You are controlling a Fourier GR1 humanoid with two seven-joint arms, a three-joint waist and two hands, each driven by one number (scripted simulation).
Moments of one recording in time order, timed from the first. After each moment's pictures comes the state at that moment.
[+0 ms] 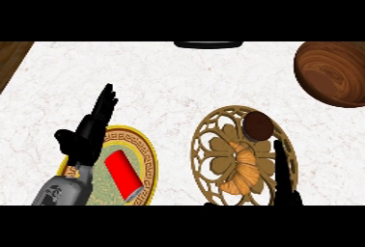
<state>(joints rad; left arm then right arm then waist) -0.16 0.22 -0.22 -1.52 0.13 0.24 0.06 0.25 -0.01 0.64 -2.13 0.98 -0.46 0.94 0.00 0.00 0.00</state>
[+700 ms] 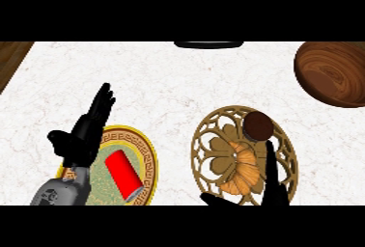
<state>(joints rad) -0.14 0.19 -0.17 -1.58 0.08 0.20 0.10 0.26 -0.02 0.59 -1.95 0.78 -0.63 0.78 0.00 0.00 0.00</state>
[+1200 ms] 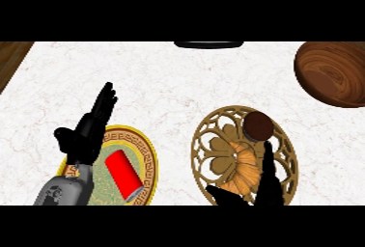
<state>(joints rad) -0.16 0.15 -0.15 -1.54 0.04 0.17 0.09 0.22 -0.02 0.53 -1.77 0.78 -0.68 0.74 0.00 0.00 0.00</state>
